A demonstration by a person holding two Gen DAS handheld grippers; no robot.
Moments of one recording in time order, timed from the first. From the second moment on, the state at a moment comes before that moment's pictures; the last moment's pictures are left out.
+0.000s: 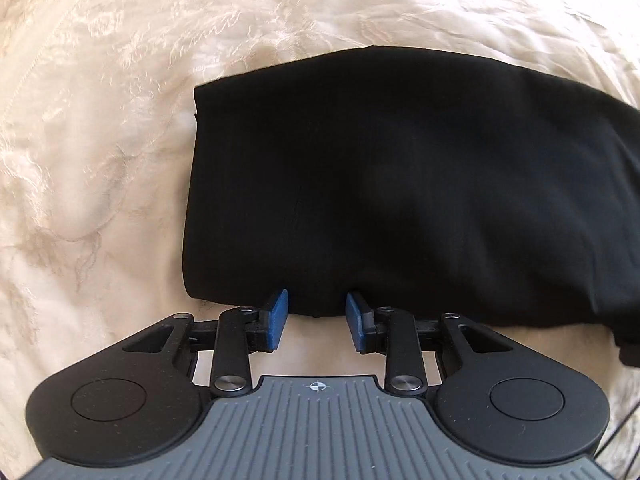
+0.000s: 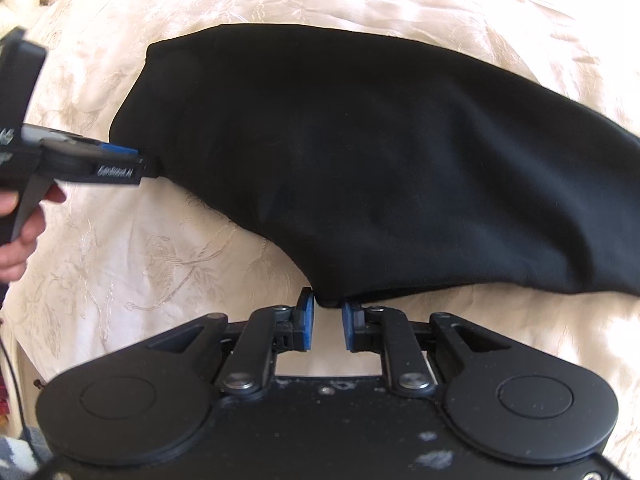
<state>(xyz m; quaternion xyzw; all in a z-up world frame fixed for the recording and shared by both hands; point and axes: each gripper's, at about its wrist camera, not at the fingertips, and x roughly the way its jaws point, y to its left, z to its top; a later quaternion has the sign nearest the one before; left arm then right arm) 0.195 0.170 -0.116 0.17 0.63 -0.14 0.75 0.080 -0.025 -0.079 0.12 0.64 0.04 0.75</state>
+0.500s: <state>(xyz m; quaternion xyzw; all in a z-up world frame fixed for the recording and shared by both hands) 0.200 0.179 -0.109 0.16 0.64 -0.13 0.74 0.076 -0.047 -0.025 0.17 0.55 -0.03 0.82</state>
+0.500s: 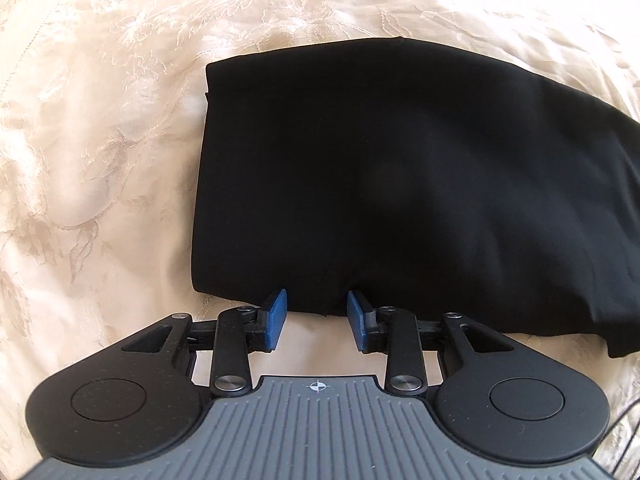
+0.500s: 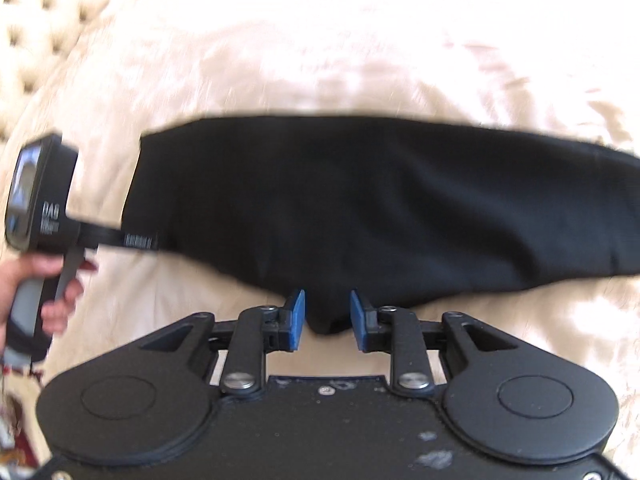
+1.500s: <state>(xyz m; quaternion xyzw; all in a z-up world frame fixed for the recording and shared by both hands) 0.266 0.152 -0.104 0.23 0.57 -0.13 0.78 0.095 -0.048 -0.107 0.18 0.64 -0.07 0.74</state>
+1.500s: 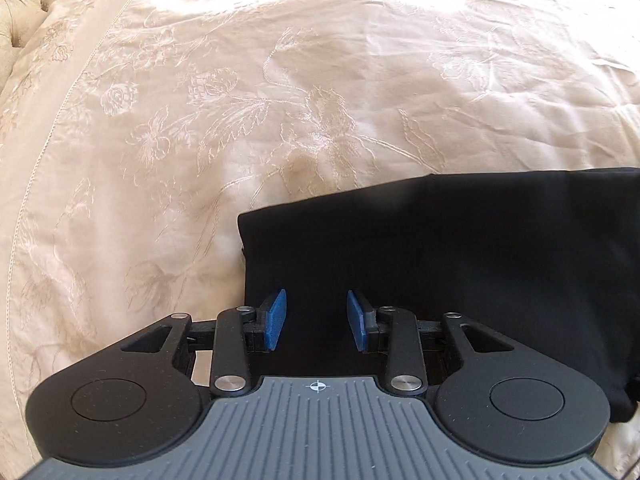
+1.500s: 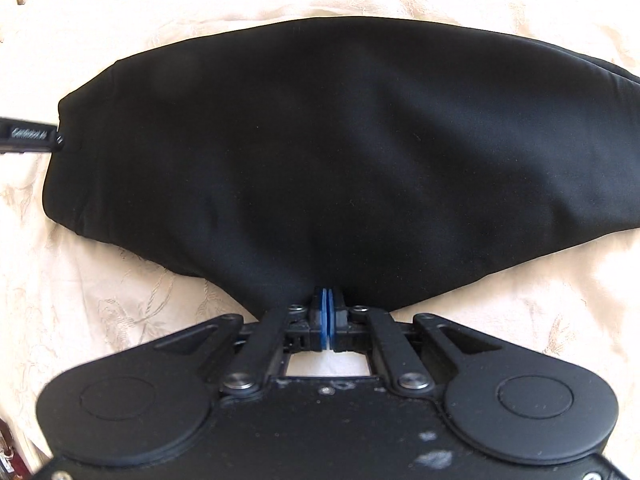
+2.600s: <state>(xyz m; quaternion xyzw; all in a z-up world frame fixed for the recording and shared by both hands) 0.139 0.134 -0.063 0.17 0.61 -0.15 0.76 0.077 -0.045 -0.078 0.16 0.65 -0.10 0.74</state>
